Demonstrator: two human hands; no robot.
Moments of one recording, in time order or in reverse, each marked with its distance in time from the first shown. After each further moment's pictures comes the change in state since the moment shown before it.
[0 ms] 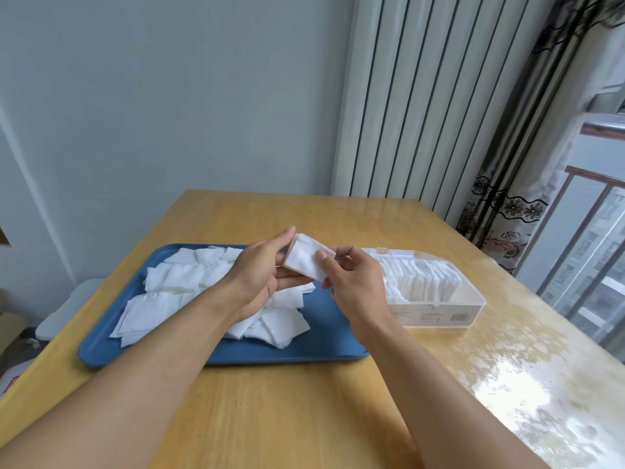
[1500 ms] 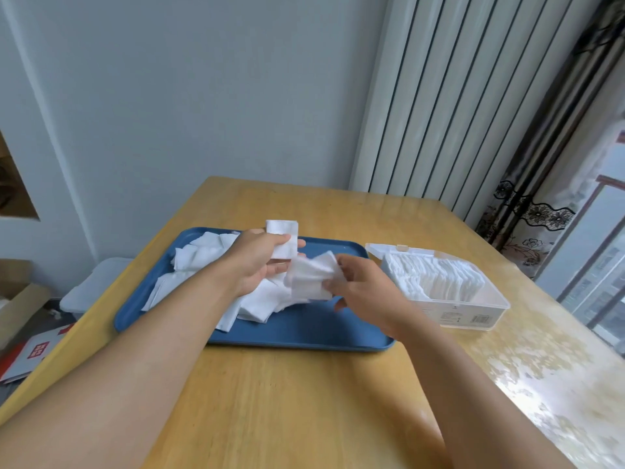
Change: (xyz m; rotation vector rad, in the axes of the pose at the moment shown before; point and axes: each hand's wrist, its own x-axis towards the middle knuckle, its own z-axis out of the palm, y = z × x) left_hand 0.004 0.004 -0.041 0.044 0.299 -0.049; right_hand -0.009 -0.010 -0.003 -0.441 -0.454 -0.006
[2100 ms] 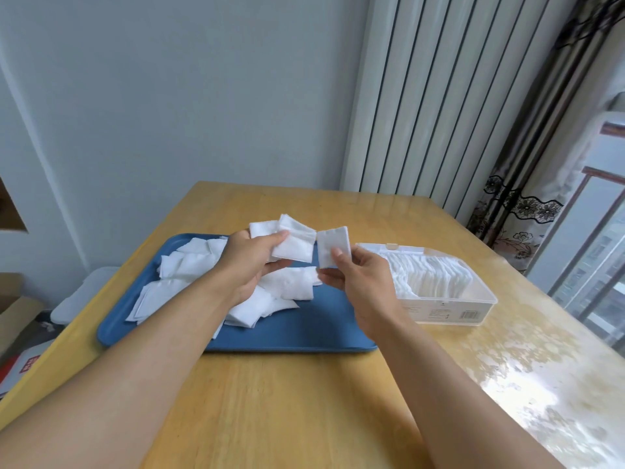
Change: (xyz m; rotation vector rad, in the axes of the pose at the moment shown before) left_hand -0.001 -0.003 0.016 -0.092 0.065 0.111; right_hand 0.008 0.005 0.006 0.629 0.380 0.081
